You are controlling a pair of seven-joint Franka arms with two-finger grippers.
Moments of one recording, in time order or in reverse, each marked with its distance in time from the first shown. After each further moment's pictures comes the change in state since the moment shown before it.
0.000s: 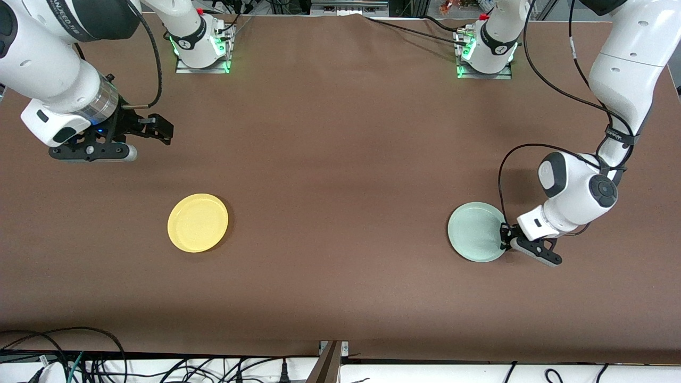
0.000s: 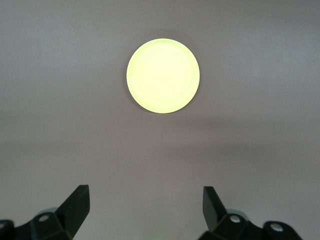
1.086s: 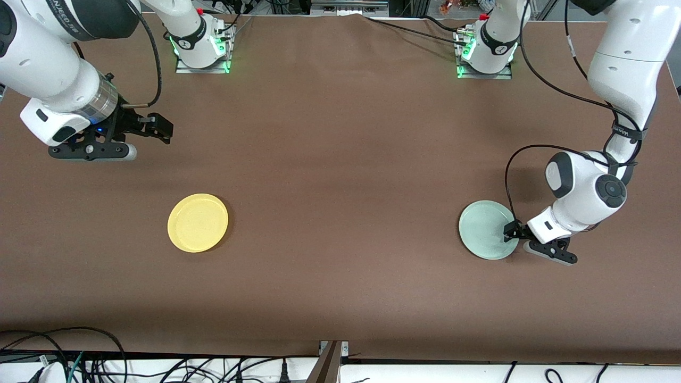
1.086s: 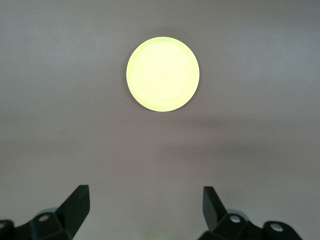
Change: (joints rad) left arm 0.001 0.014 0.081 -0.011 -0.094 0.027 -0.049; right arm 0.000 0.000 0.001 0.003 0.000 -0.009 0.000
